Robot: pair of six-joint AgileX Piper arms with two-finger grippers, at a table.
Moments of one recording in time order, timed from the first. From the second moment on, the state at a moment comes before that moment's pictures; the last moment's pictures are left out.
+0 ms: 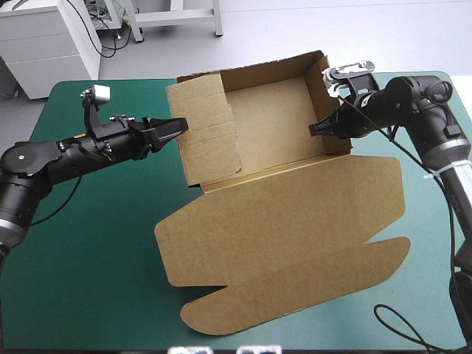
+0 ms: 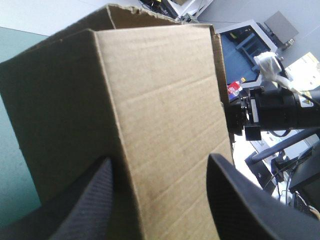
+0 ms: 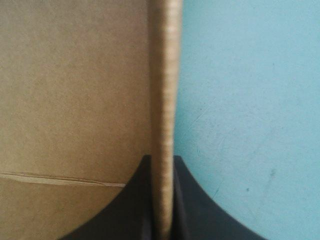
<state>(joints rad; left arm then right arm) -0.02 1.27 -1.16 -1.32 0.91 0.70 0.22 1.59 -1.68 0.20 1.08 -0.19</state>
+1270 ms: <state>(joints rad) -0.59 1.38 -1.25 0.11 0.79 -0.75 0.43 1.60 -1.68 -0.13 1.01 0.02</state>
